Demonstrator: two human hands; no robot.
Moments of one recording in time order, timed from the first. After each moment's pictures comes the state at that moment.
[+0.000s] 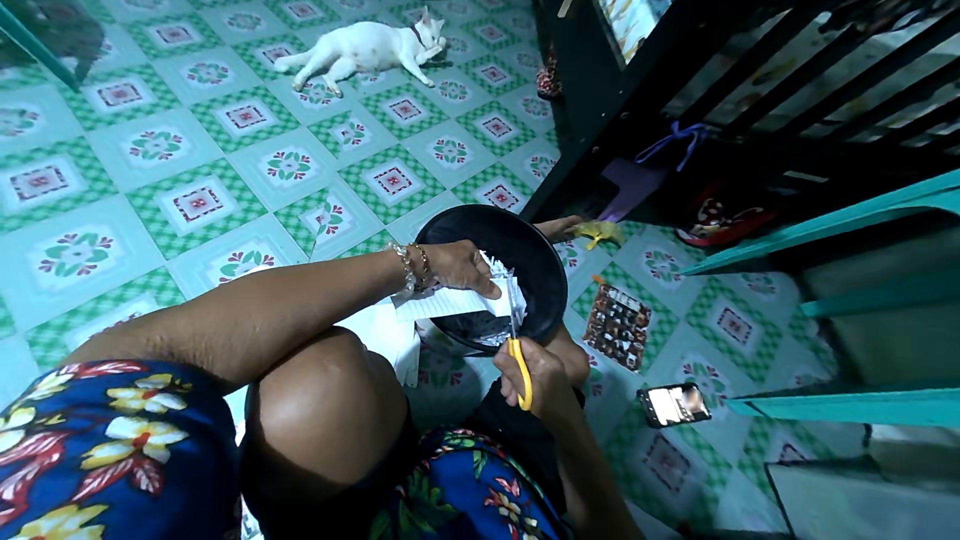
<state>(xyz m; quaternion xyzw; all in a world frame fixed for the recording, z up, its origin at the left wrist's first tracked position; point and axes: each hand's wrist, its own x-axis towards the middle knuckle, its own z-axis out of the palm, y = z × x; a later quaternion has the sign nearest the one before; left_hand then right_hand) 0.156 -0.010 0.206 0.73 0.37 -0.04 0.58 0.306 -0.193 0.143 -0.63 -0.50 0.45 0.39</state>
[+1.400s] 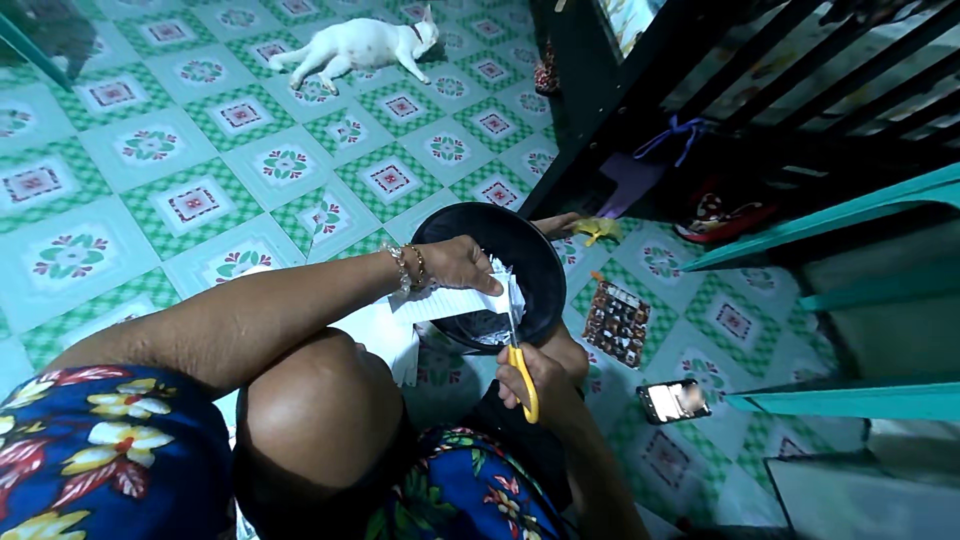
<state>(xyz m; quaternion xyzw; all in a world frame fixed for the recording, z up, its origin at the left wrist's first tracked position) 0.154 -0.013 0.210 0.72 0.35 -0.01 0.60 0.314 -0.199 0.153 -0.64 -0.51 0.48 0.33</state>
